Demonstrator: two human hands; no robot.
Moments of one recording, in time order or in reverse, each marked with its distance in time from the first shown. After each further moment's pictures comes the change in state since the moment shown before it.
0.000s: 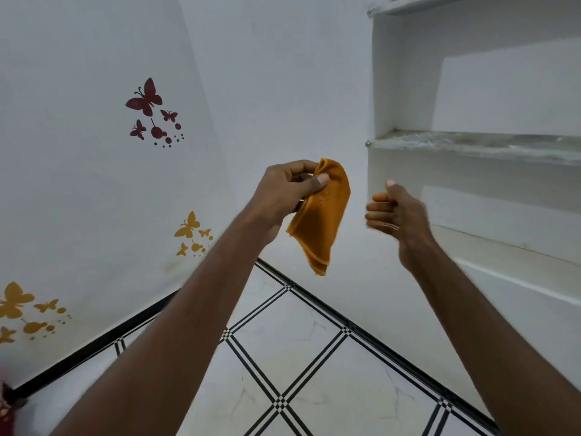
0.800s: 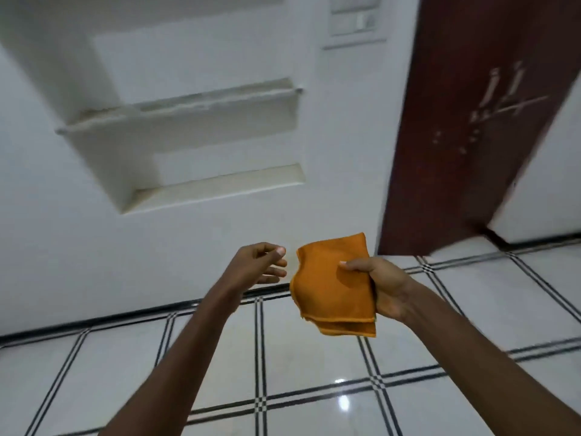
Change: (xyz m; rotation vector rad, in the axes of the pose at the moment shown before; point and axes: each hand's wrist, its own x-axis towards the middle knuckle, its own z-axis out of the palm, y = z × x) left_hand -0.280 -0.033 0.300 0.050 -0.901 -0.162; right_hand -0.452 0.020 -0.317 0.215 0.418 0.515
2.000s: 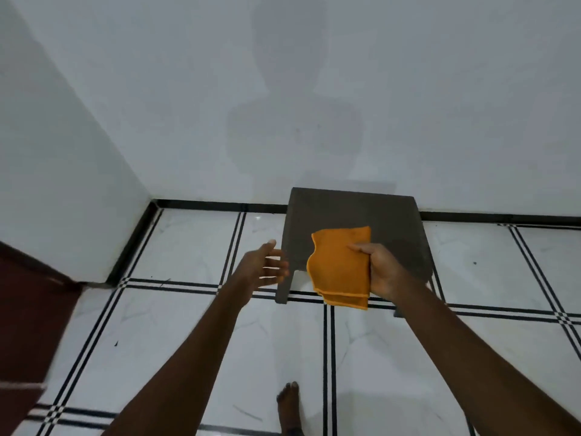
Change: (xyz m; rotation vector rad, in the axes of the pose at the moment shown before) left_hand 0.078 0.271 1.322 0.243 -1.253 -0.106; right_hand -0.457 0.153 -1.080 0.940 1.265 -0.220
